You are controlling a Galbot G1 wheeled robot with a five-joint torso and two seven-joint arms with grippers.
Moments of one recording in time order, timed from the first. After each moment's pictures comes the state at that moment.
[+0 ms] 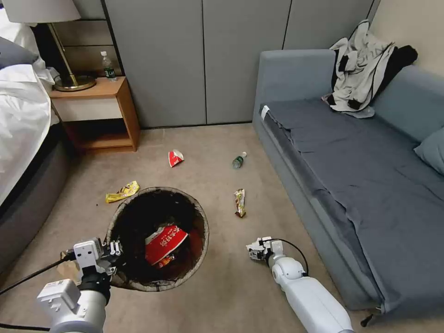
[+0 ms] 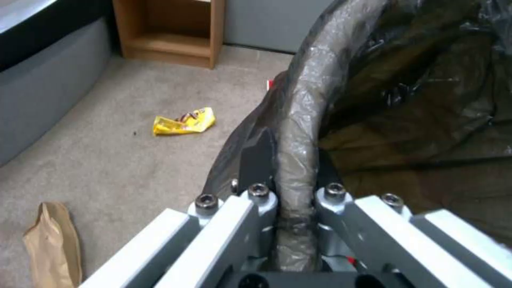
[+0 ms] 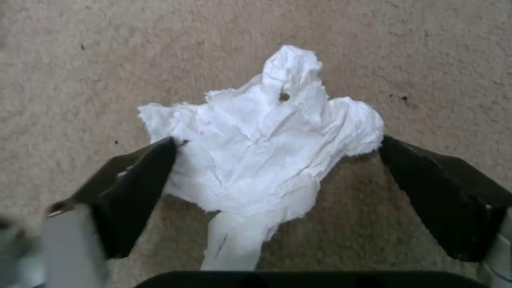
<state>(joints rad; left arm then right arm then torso) 1.84 -1.41 -0.67 -2.50 -0.39 0.38 -0.27 -0.83 1.36 0.07 0.89 0.37 -0.26 0.03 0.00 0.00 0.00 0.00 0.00</state>
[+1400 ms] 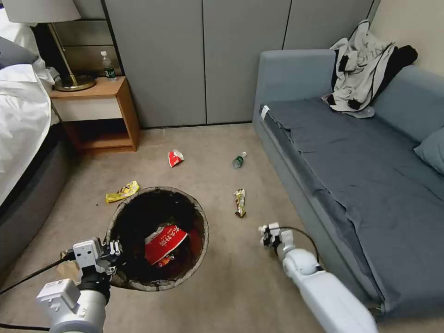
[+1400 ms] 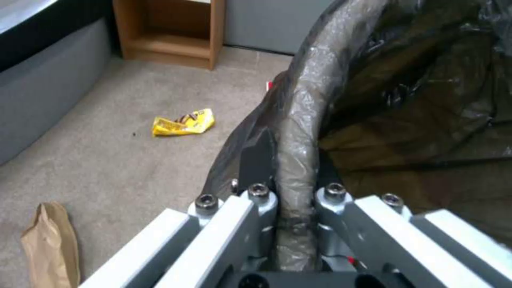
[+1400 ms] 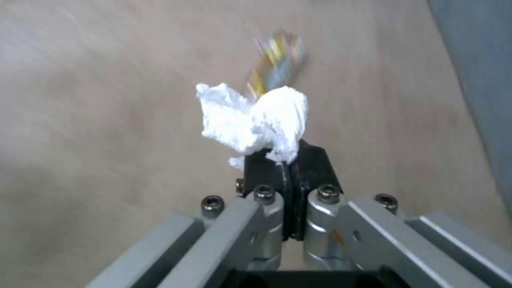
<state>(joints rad) 1.84 -1.41 -0.67 -2.50 -0.40 0.38 -0.27 -0.91 1.10 0.03 1.43 0.49 -0.32 0.03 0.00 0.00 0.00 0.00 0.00</state>
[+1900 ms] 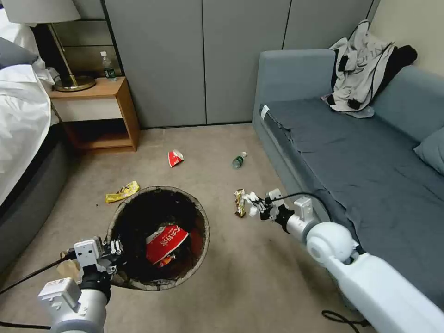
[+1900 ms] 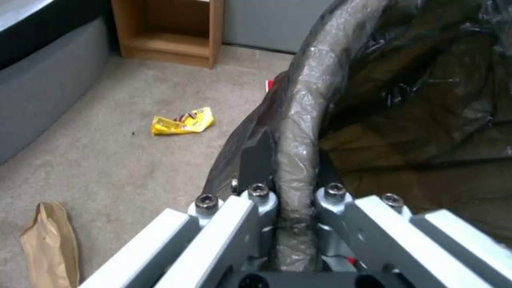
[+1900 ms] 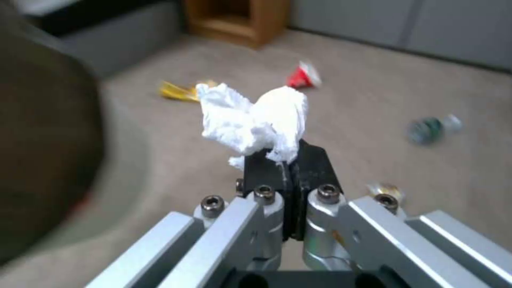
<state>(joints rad) 1.83 -1.41 -0.67 -2.50 -0.40 0.39 -0.27 -0.91 0.82 0.05 2.05 0.74 -0.49 -0.07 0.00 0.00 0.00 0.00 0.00</state>
